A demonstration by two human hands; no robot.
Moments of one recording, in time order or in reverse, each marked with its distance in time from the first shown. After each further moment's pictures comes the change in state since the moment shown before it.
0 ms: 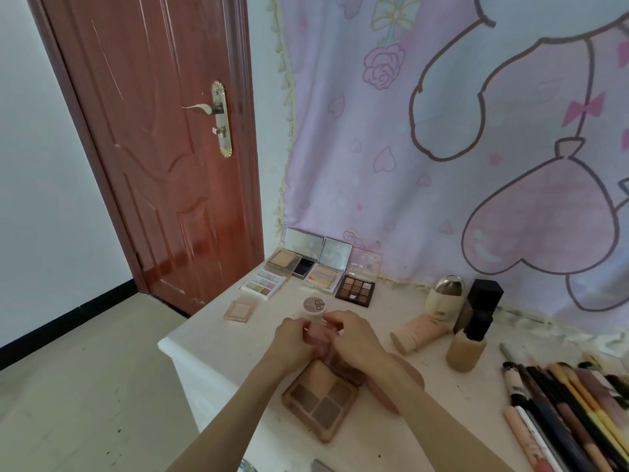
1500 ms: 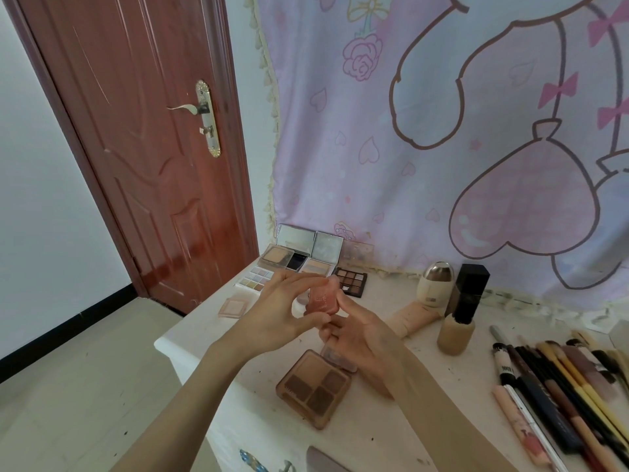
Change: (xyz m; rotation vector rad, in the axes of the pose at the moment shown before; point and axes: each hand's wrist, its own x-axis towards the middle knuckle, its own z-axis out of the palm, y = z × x) left_hand -0.034 0.045 -0.061 0.096 0.067 0.546; right_hand -0.034 -0.011 -0.028 1.699 -0.365 0.235
